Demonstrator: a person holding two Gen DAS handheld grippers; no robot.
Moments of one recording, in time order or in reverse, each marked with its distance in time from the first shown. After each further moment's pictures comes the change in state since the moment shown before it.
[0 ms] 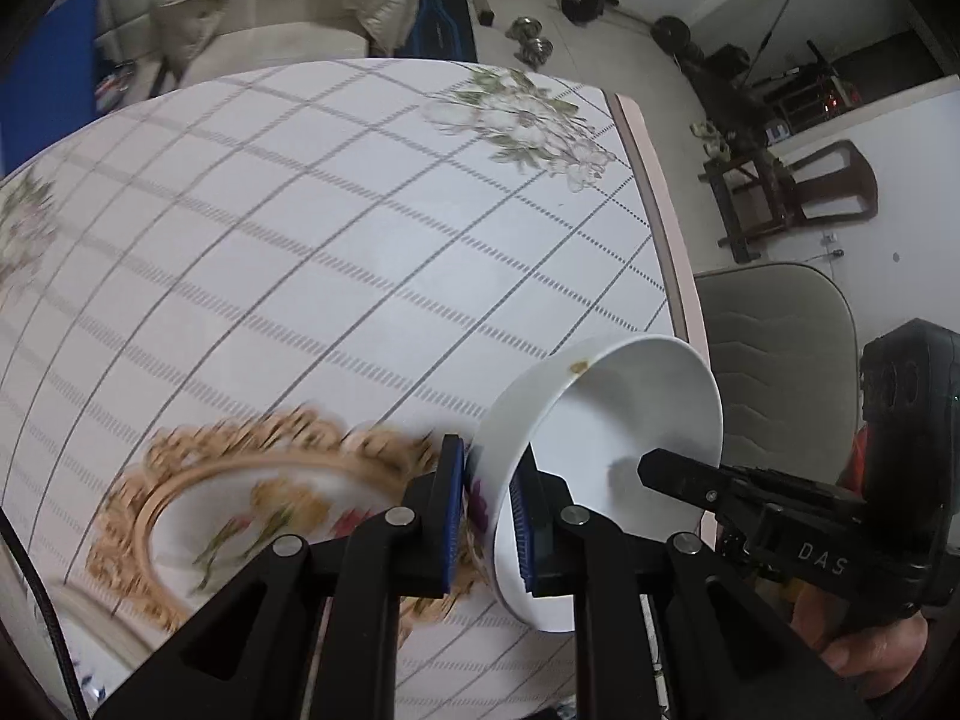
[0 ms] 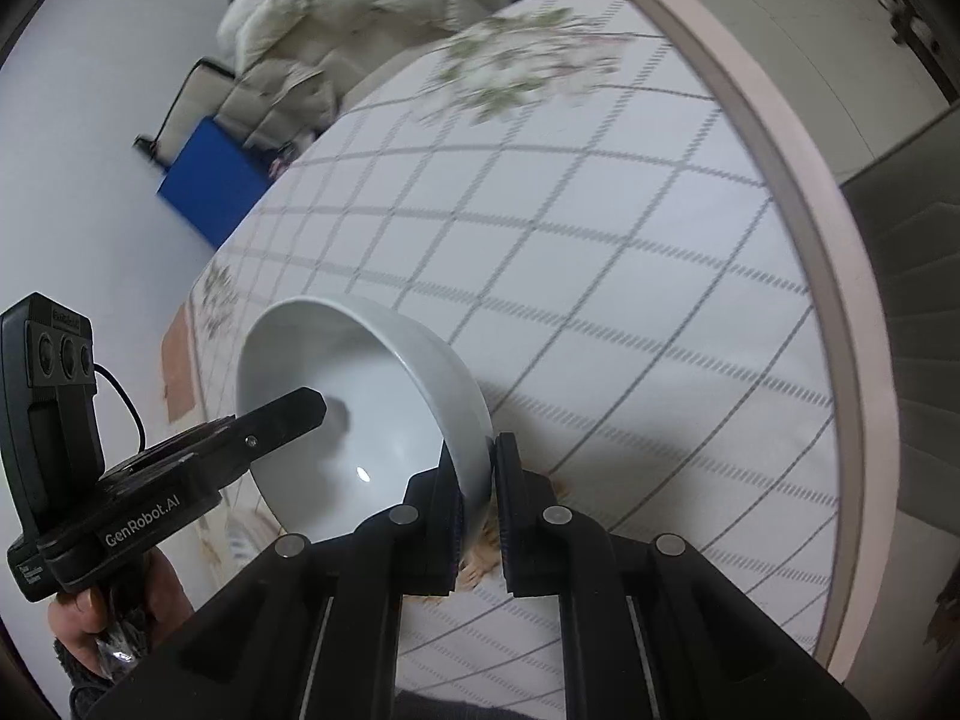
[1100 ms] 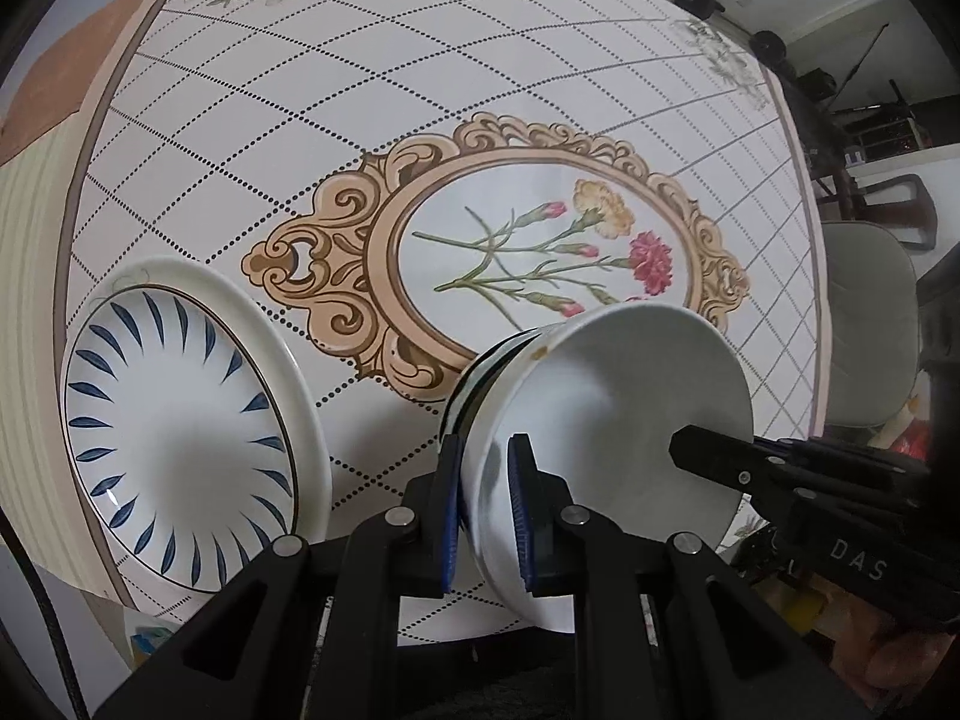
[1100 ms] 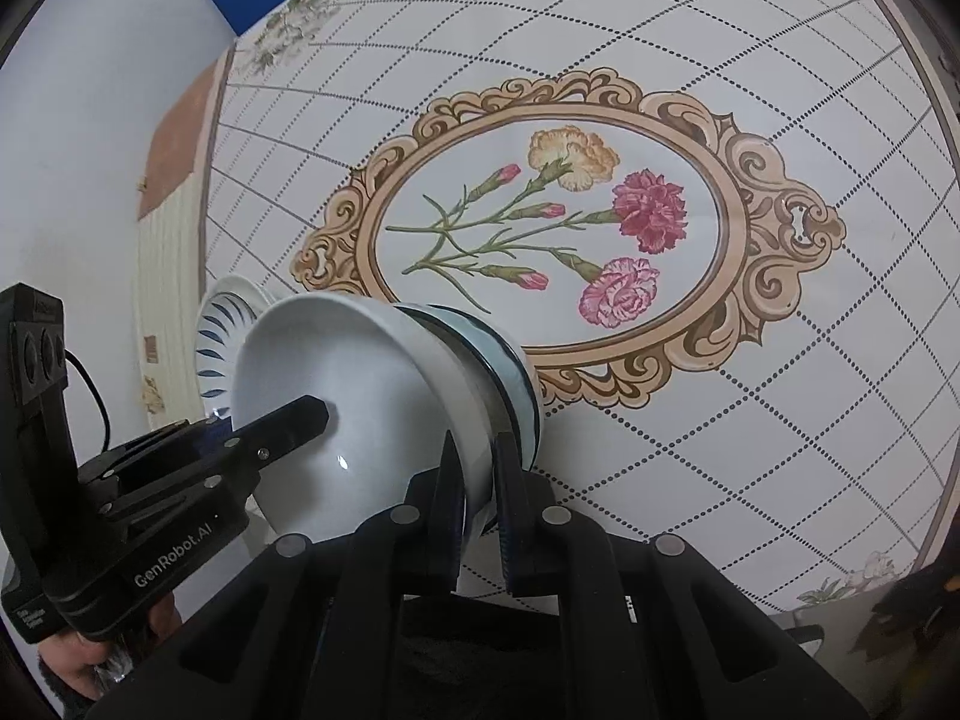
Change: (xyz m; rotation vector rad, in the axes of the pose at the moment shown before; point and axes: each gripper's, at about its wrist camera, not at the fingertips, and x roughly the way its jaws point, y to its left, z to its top) left arm -0.038 0.160 -0.202 -0.180 0.058 0.114; right arm 0.112 0.164 -0.194 -0.209 0.219 -0.151
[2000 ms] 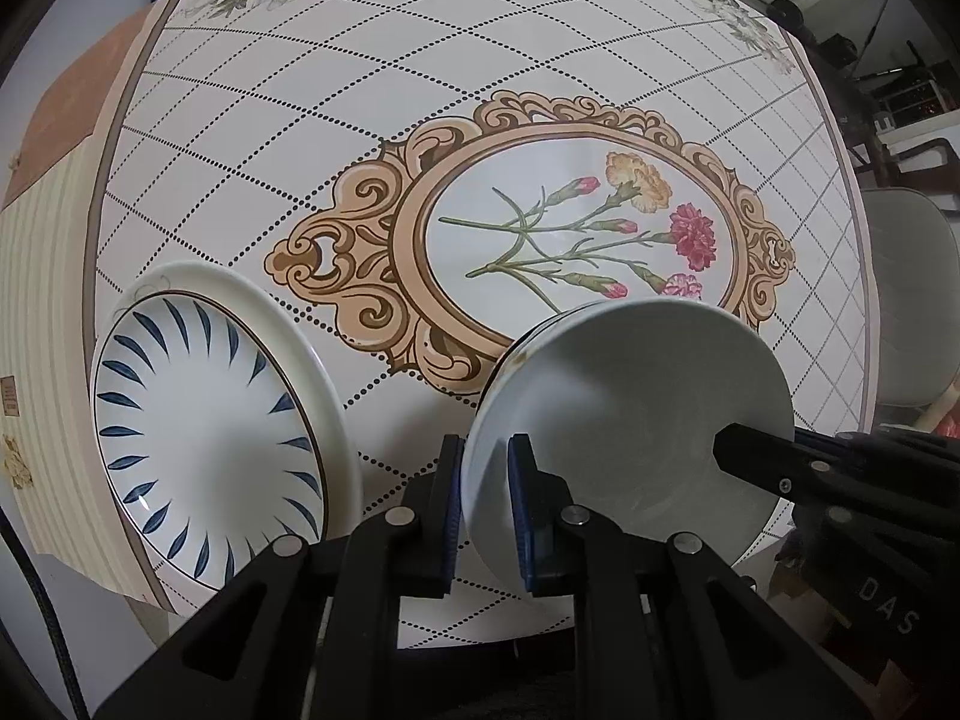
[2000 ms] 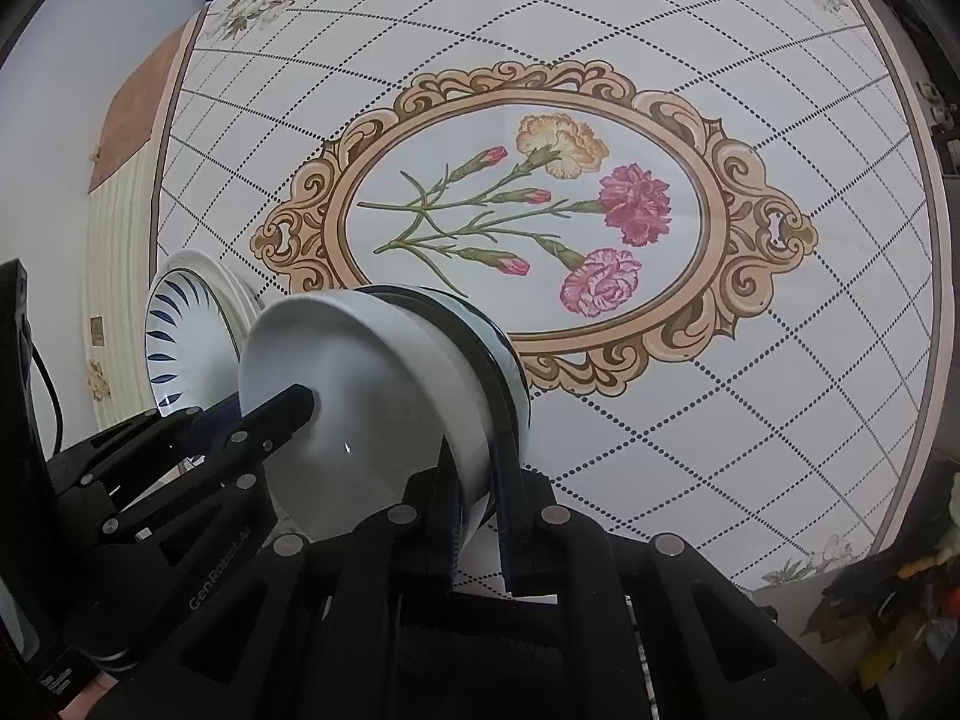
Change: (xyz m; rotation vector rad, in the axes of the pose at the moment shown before) left arm 0.012 -0.005 -0.005 0.045 0.017 0.128; right arm 0.006 0.024 0.000 -0.014 0.039 -0.158
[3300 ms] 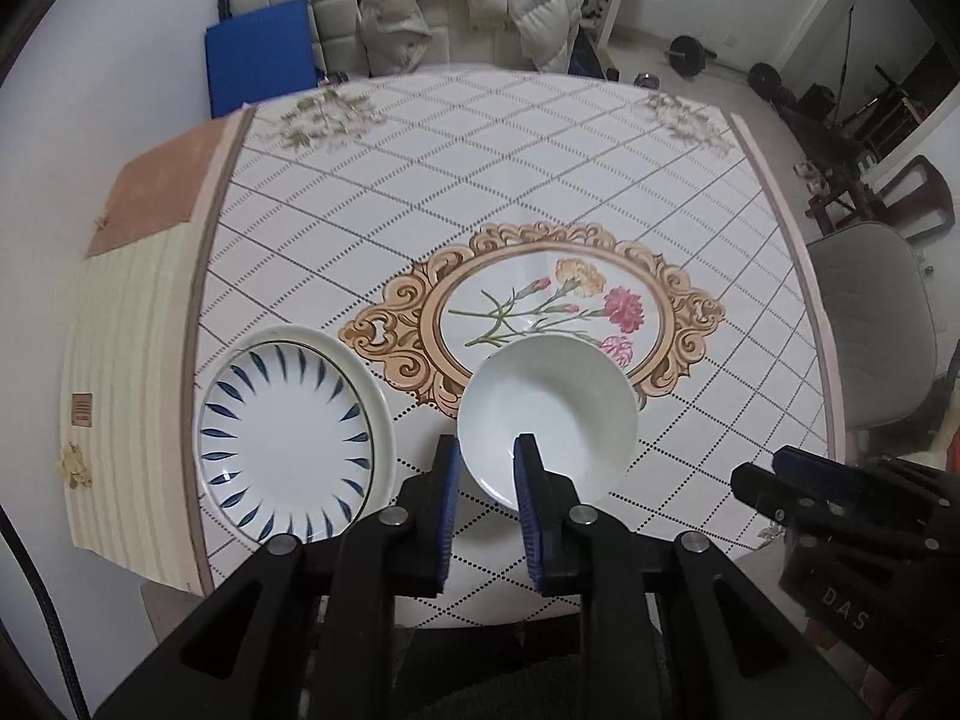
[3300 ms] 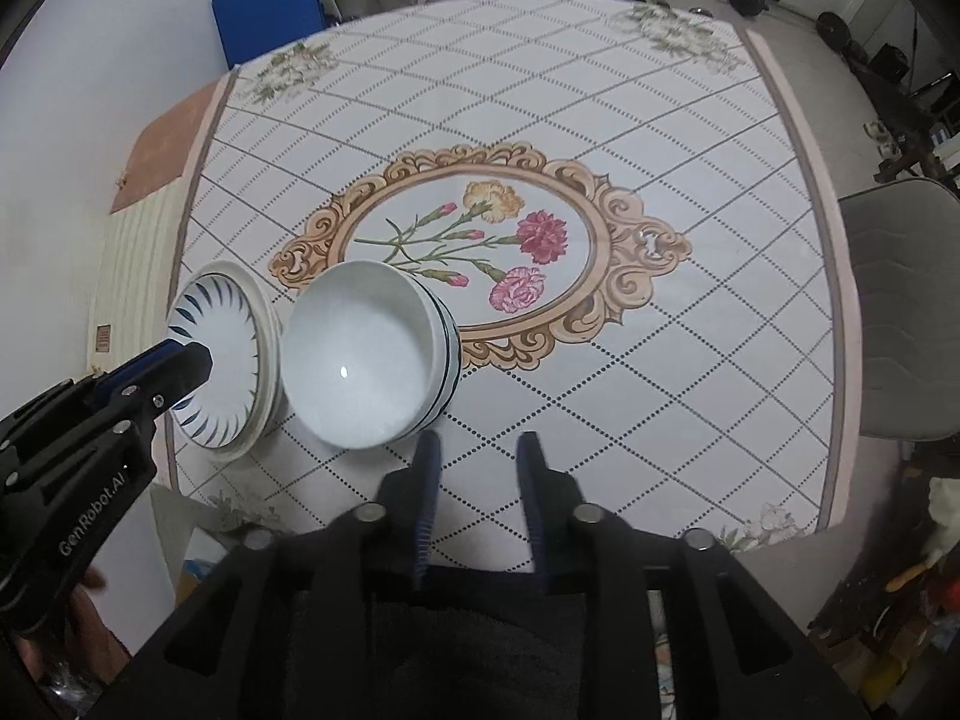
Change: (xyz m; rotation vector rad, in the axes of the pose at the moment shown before) left arm -0.120 -0.036 -0.057 0.027 -0.292 0.088; right arm -0.095 -0.016 -0.088 -0.014 -0.244 -0.080
